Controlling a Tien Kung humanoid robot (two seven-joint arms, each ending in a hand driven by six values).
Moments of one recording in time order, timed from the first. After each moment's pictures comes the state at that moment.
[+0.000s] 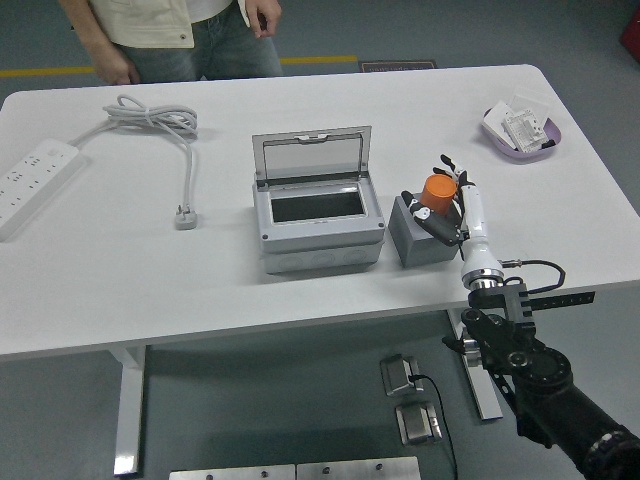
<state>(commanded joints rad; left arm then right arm) 0.09 0.08 -2.00 -0.18 1.98 -0.32 0.36 0.40 -0.02 1.06 0.76 -1.21 -0.48 0.51</state>
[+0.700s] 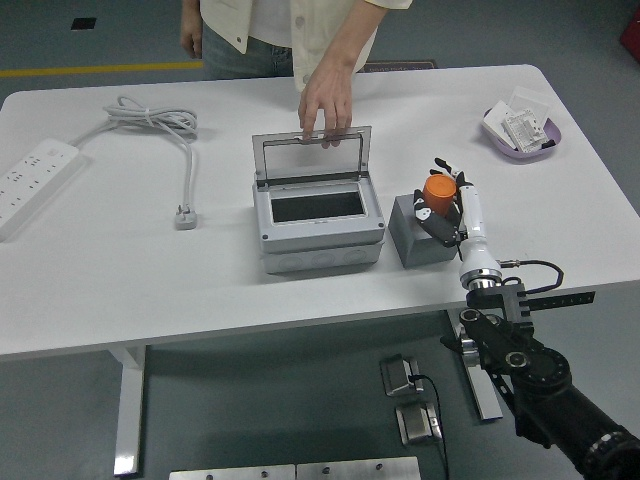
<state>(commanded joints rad) 0.09 0.08 -1.99 -0.18 1.98 -0.30 0.34 0.40 -0.02 1.05 0.77 -1.21 -0.49 0.49</state>
